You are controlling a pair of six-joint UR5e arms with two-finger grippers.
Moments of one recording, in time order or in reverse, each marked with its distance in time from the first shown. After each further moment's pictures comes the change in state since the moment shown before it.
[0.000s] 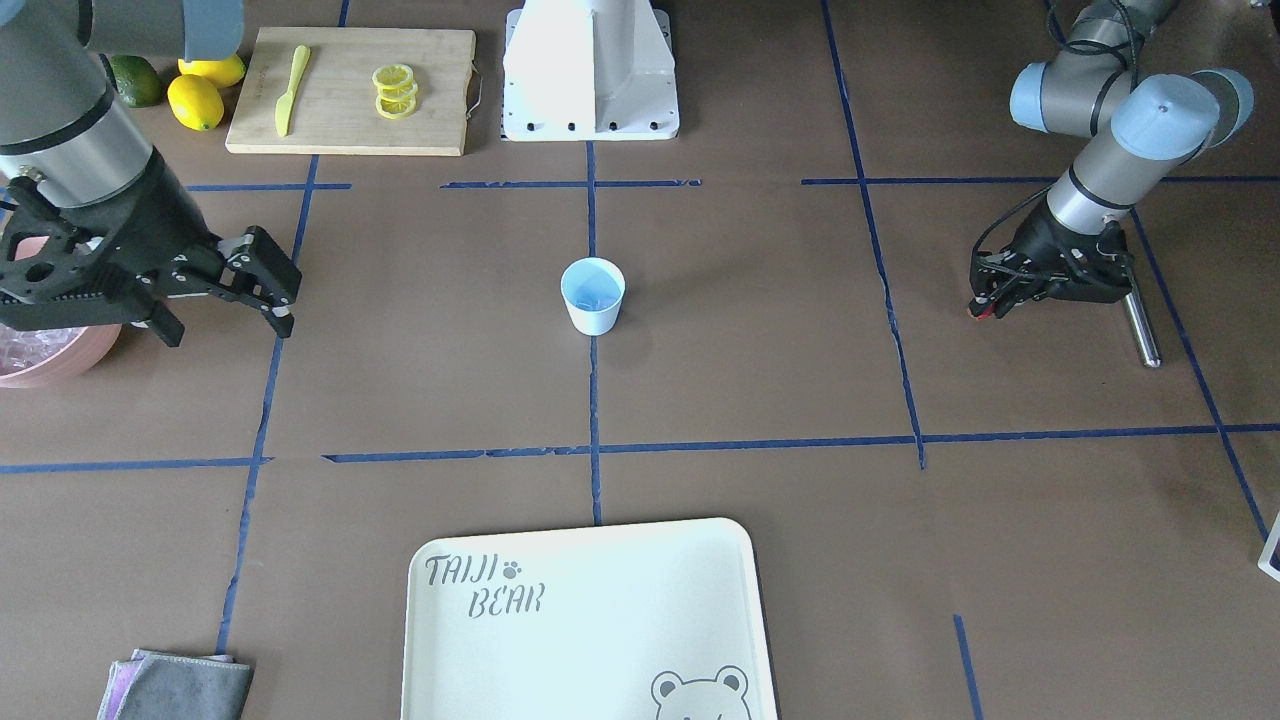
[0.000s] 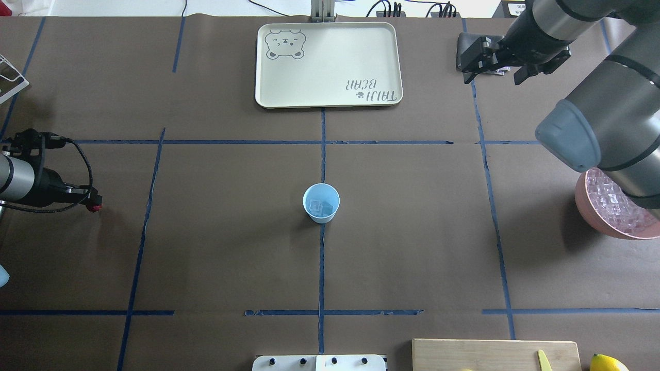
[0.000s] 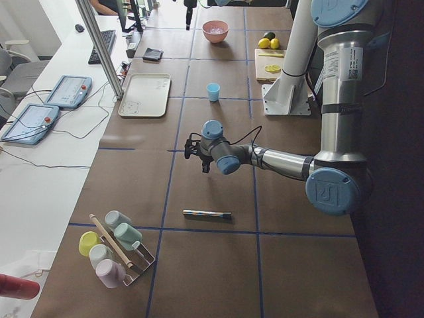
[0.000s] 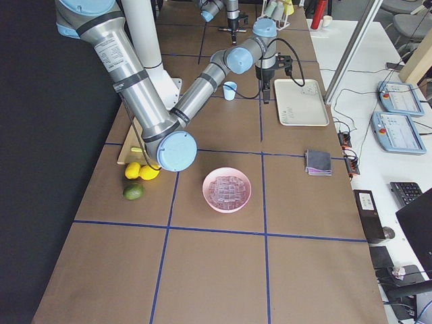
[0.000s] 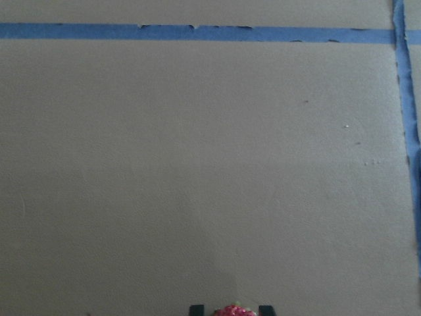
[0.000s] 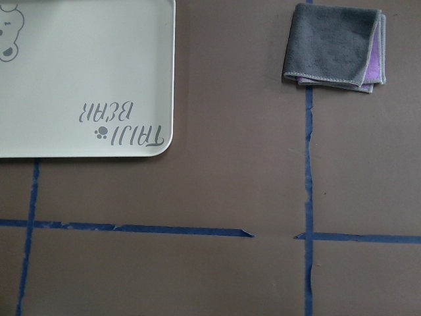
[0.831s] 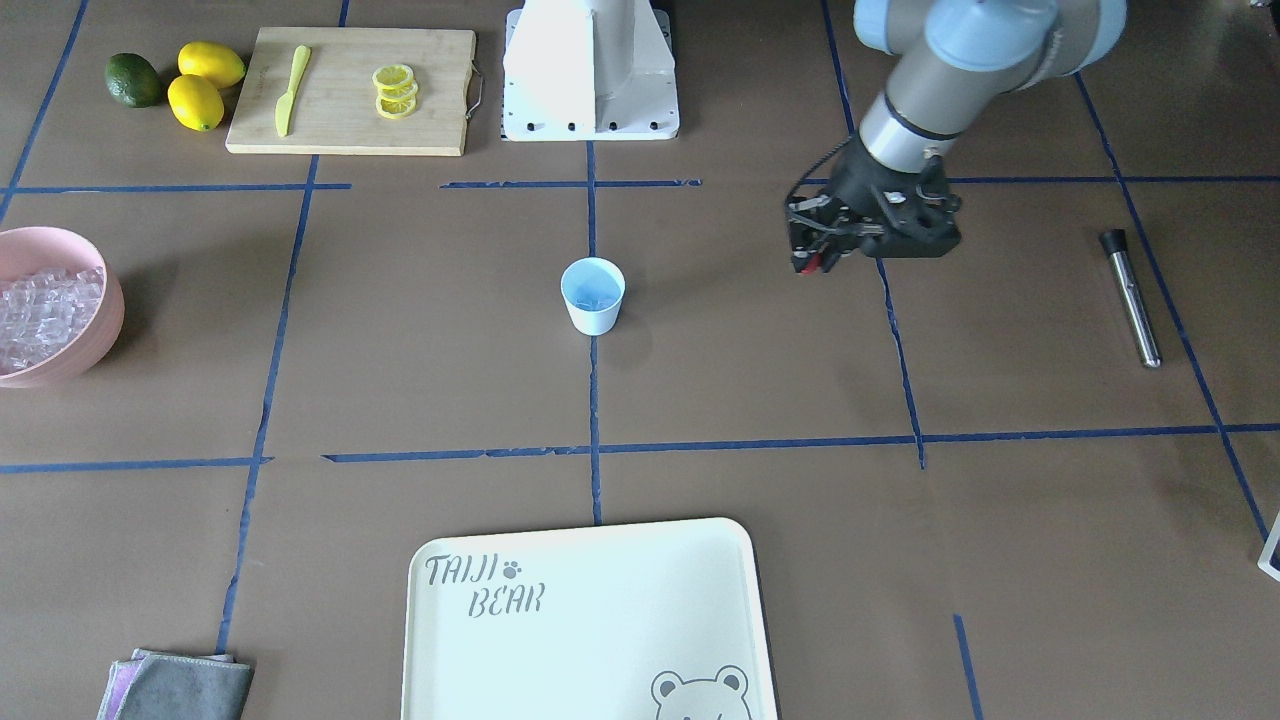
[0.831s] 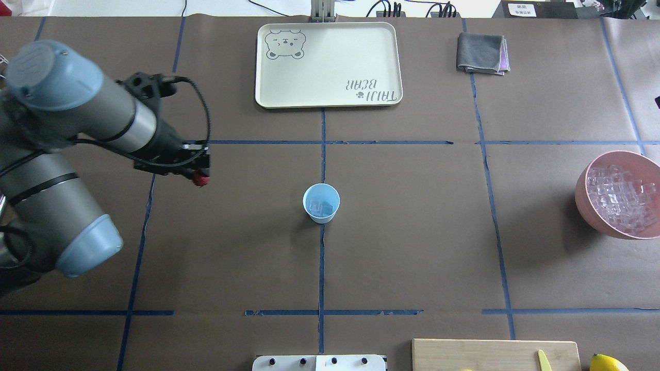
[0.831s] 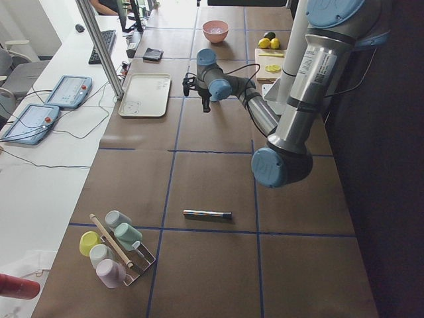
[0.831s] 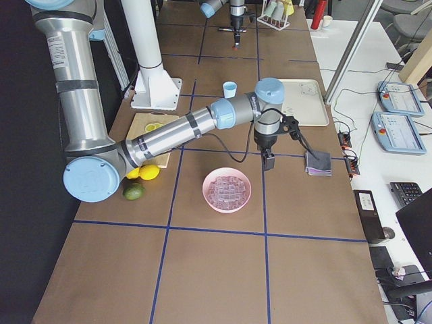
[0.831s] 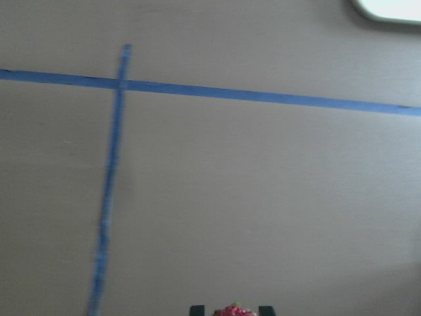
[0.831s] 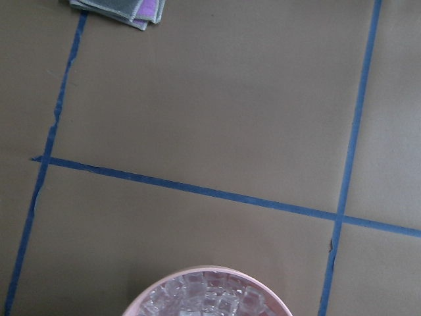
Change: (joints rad) left arm 0.093 -0.549 -0.168 0.641 -0.049 -0.280; right arm 0.389 -0.419 -0.057 0.081 0.154 -0.671
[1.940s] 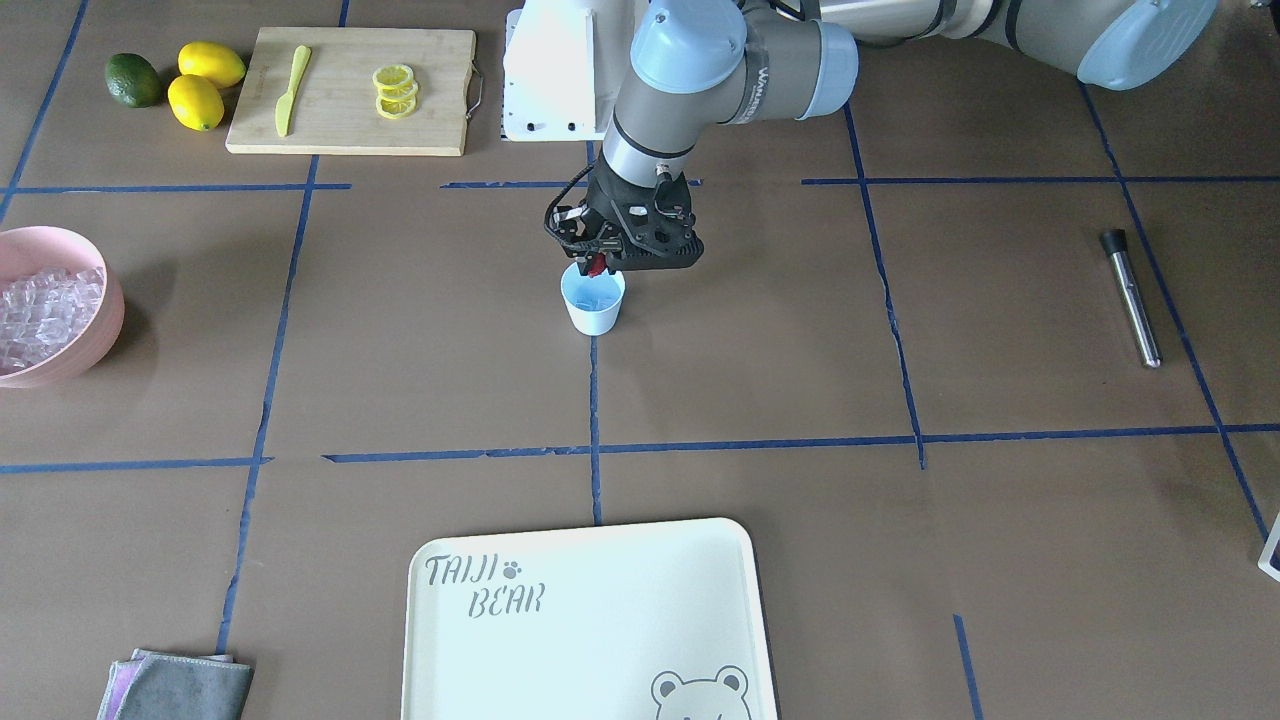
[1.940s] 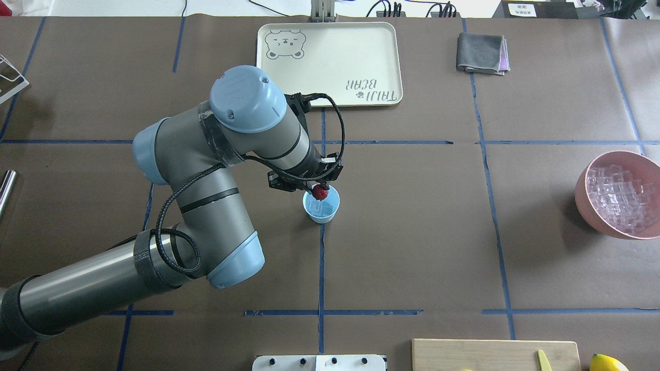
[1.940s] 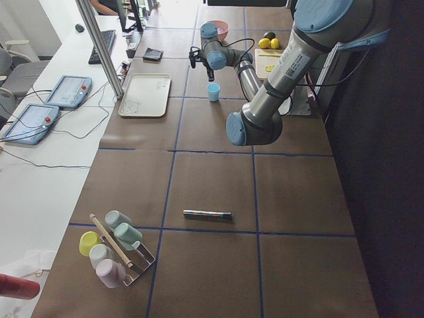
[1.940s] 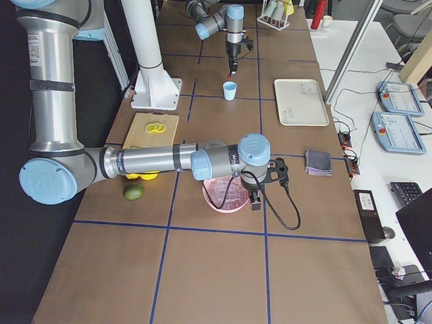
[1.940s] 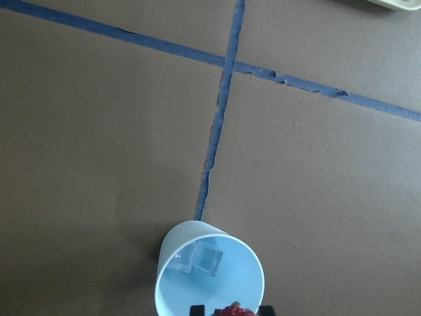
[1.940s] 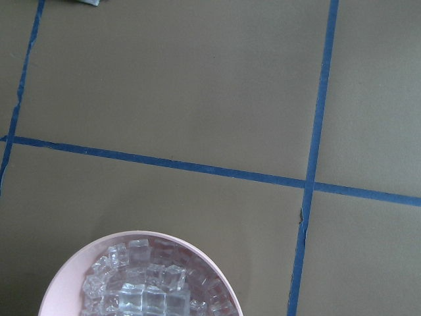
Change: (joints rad) left arm 0.171 -0.299 0.266 -0.070 0.095 -0.186; right arm 0.101 -0.091 -0.143 0.185 0.148 -0.053
